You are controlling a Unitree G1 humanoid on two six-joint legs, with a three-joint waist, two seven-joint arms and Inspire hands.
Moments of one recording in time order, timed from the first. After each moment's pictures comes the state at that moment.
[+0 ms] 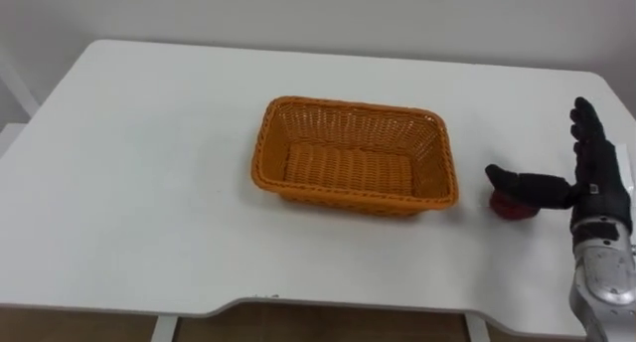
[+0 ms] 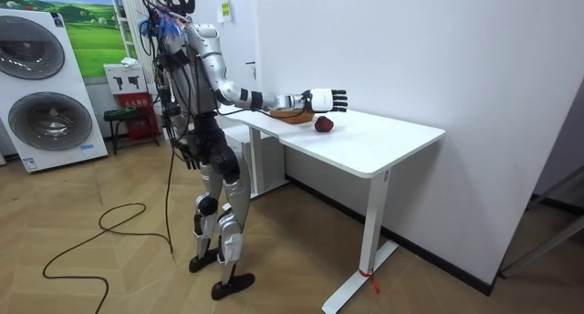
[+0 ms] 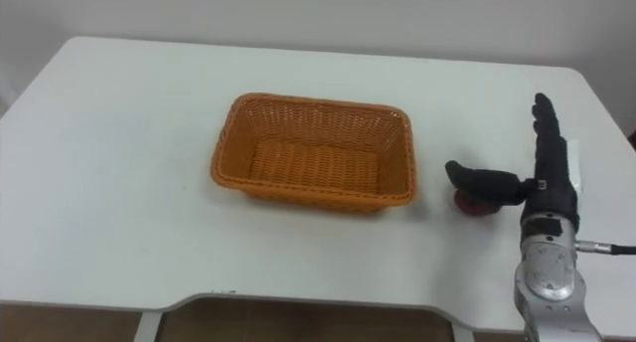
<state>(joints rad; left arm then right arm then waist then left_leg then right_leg) 0.28 0.23 0.14 1.09 0.28 -0.01 0.05 0.00 -0.40 -0.10 0.41 0.07 -0.16 -0.21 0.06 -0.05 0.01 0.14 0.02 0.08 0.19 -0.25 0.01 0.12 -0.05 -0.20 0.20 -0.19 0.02</state>
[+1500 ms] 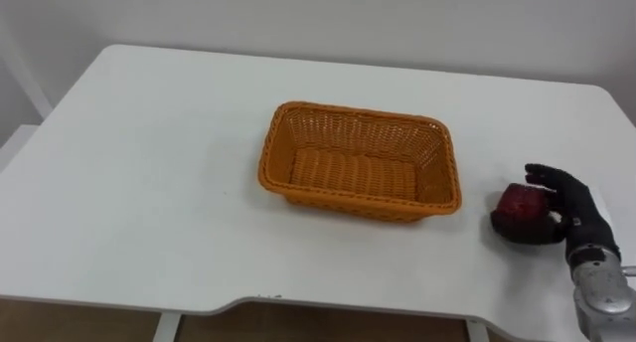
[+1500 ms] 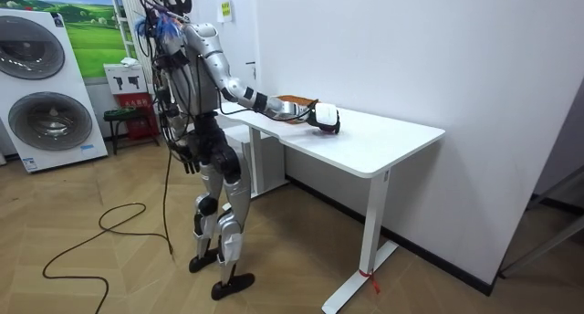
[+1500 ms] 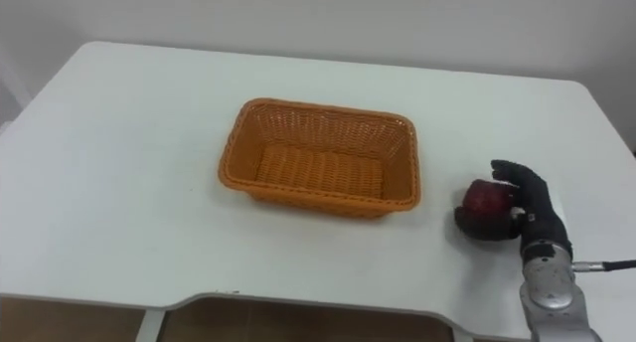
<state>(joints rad) 0.28 0.24 0.13 1.10 0.28 0.02 -0.03 -0.07 -0.43 -0.12 0.70 -0.09 -0.16 -0.15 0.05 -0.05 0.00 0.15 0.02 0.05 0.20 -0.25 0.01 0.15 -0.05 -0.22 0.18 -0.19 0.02</state>
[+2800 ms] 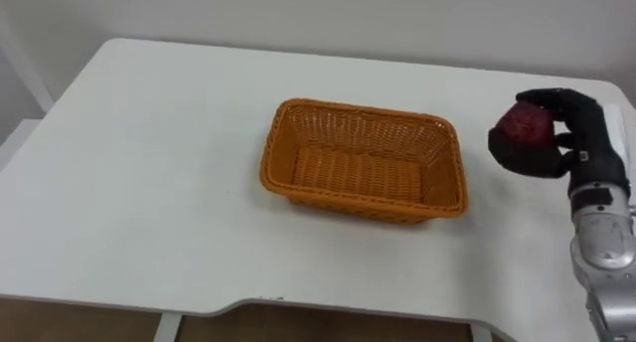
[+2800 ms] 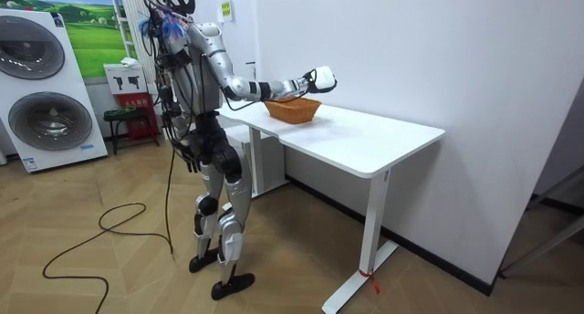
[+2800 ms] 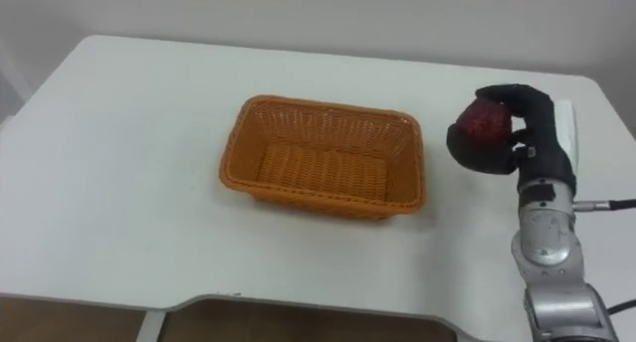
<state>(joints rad) 0.26 0.26 0.10 1.09 0.28 0.02 -0.01 -0.08 -0.43 -0.09 0.24 -0.10 -0.12 -0.24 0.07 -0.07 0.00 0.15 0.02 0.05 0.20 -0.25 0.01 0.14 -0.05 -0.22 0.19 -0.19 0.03</state>
